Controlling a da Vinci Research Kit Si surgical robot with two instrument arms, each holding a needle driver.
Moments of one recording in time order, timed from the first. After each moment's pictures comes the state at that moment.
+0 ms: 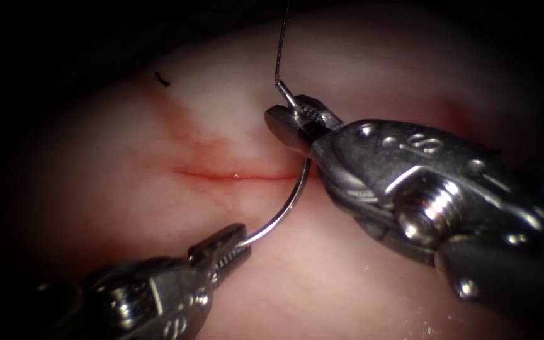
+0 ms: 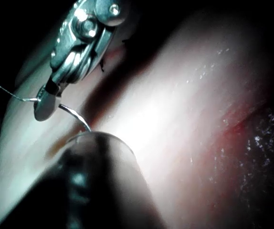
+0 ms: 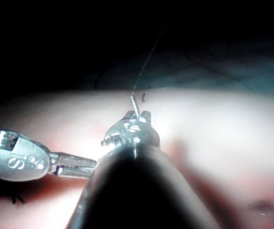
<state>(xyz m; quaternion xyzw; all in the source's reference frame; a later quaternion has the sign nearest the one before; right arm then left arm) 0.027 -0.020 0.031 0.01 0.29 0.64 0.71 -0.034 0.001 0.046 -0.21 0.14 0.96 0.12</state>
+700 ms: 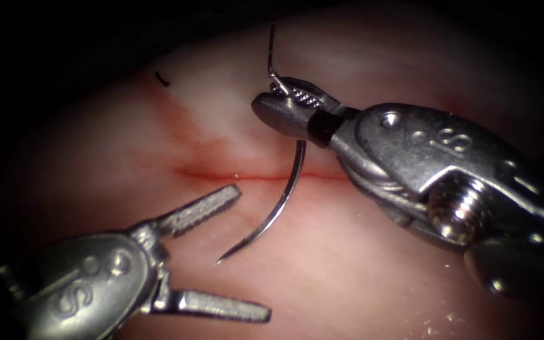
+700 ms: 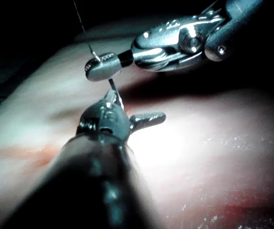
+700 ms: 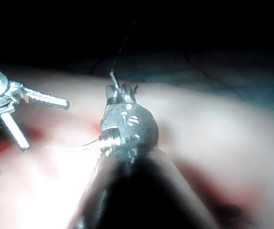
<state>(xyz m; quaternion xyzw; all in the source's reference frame) 0.024 -0.019 0.032 0.09 0.48 0.47 0.74 -0.032 0.005 0.040 -0.57 -0.15 0.76 0.28</state>
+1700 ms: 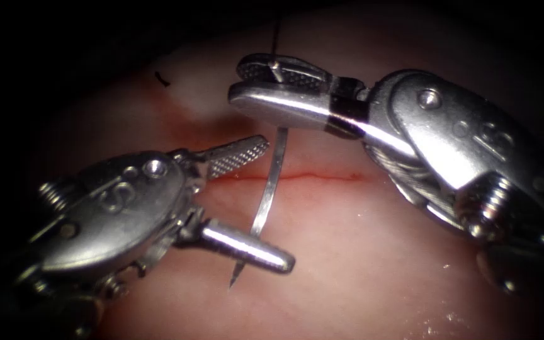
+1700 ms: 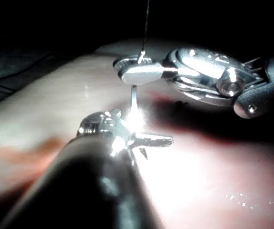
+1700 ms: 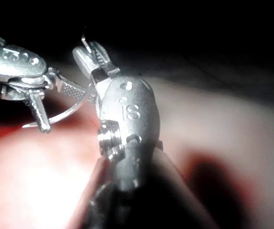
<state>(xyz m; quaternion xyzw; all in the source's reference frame) 0.024 -0.017 0.030 0.08 0.67 0.34 0.66 -0.034 0.007 0.045 -0.54 -0.25 0.72 0.35</state>
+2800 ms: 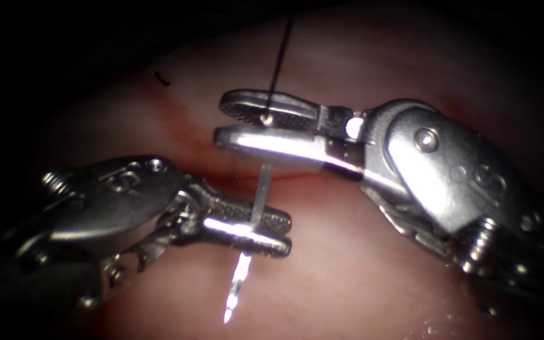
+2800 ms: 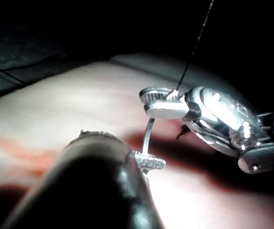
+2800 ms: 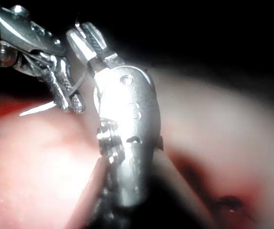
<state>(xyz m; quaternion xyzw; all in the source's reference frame) 0.024 -0.018 0.030 0.06 0.71 0.27 0.65 -0.034 0.007 0.045 -0.53 -0.43 0.62 0.38</state>
